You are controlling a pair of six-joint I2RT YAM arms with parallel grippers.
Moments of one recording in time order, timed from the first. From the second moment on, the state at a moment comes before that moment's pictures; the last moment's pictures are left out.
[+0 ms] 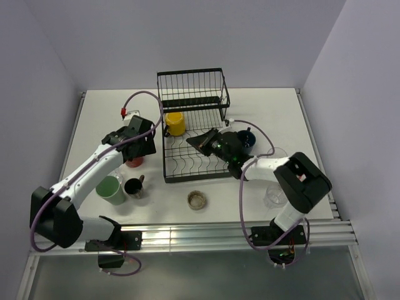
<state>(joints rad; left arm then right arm) -0.48 1.32 1.08 -0.75 -0.45 -0.59 0.64 1.64 0.69 0.77 -0.10 1.32</state>
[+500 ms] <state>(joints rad) -0.41 1.54 1.18 -0.73 -0.43 -0.58 0.66 1.28 0.59 0.56 0.01 1.16</state>
